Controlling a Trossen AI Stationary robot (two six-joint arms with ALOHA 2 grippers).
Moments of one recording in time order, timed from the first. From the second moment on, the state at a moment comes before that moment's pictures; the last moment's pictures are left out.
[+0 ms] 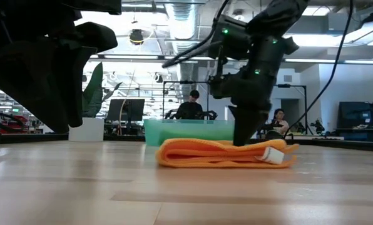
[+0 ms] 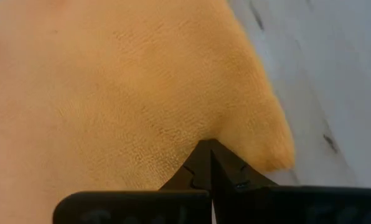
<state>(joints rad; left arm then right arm) -0.66 1.99 1.40 -0.91 -0.43 -0.48 0.04 1.85 1.06 -0.46 0.01 0.41</state>
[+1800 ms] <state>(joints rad) -0.59 2.00 1.40 -0.65 -0.55 -0.34 0.68 1.48 0.66 -0.09 0.57 0.29</state>
